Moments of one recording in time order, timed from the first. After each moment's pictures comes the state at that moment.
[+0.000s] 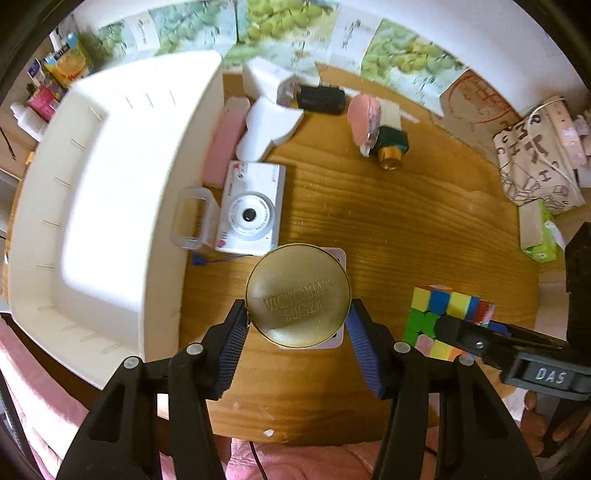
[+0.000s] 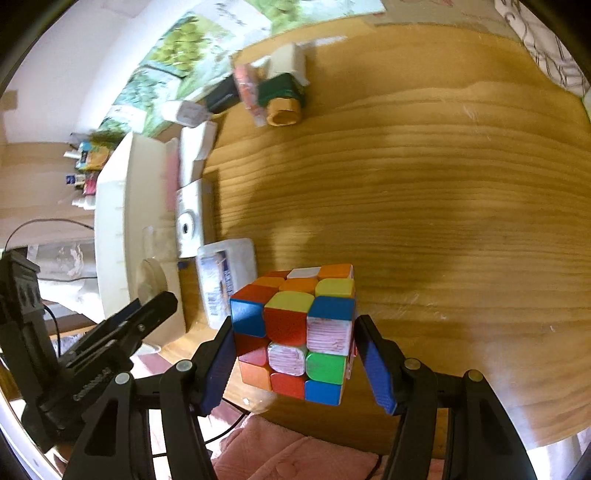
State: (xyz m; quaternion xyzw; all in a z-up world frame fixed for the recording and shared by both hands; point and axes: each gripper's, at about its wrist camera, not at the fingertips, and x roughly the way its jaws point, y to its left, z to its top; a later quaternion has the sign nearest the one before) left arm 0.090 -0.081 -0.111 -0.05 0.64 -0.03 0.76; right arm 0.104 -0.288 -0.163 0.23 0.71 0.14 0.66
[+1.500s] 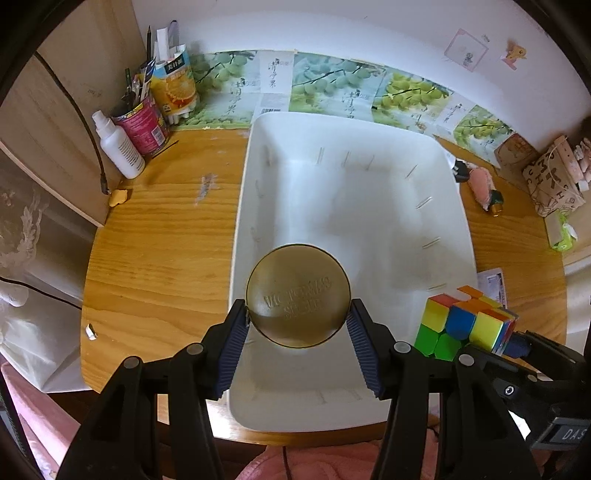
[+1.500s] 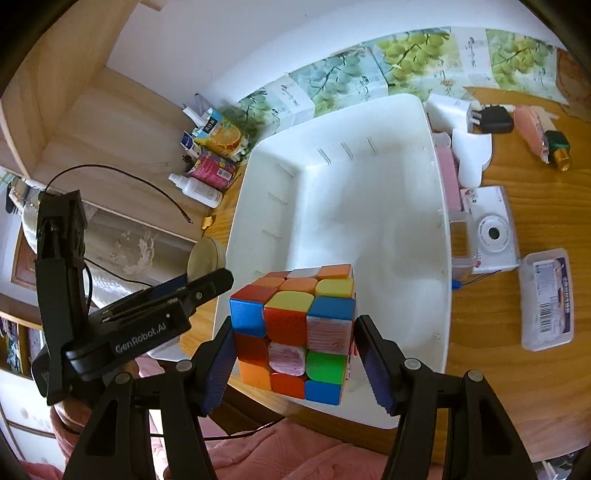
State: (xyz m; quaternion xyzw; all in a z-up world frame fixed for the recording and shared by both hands) left arm 0.115 0.185 -0.087 0.00 0.58 -0.07 0.81; right arm 0.091 0.003 -0.094 0.25 0.58 0.20 0.75
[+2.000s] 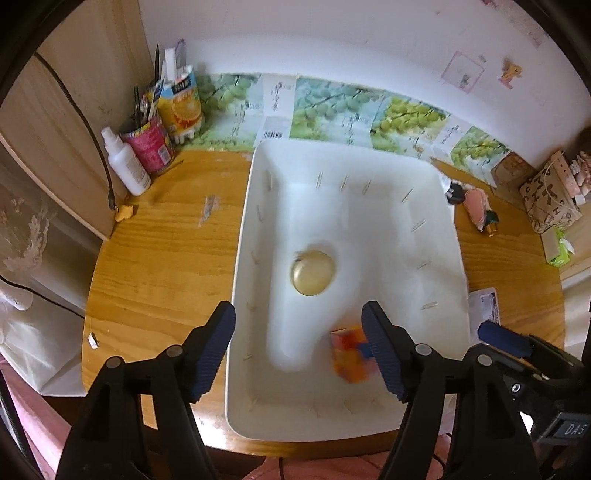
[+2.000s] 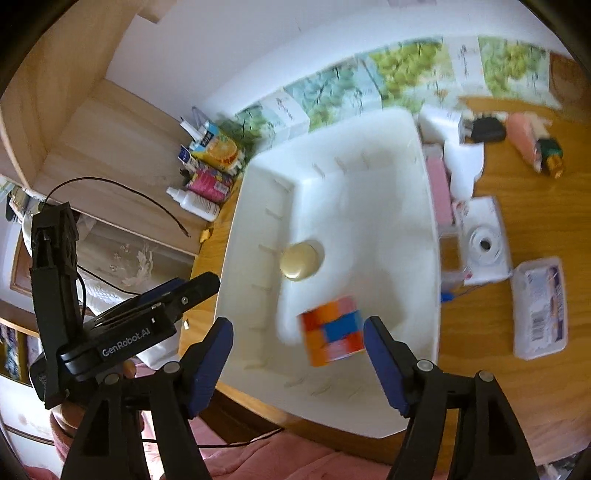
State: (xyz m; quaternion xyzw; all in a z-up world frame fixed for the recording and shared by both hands) left arm 0.112 0.181 -0.068 -0.01 0.54 -0.06 0.84; right arm 0.088 -0.012 -0.081 0.24 0.54 0.19 0.78
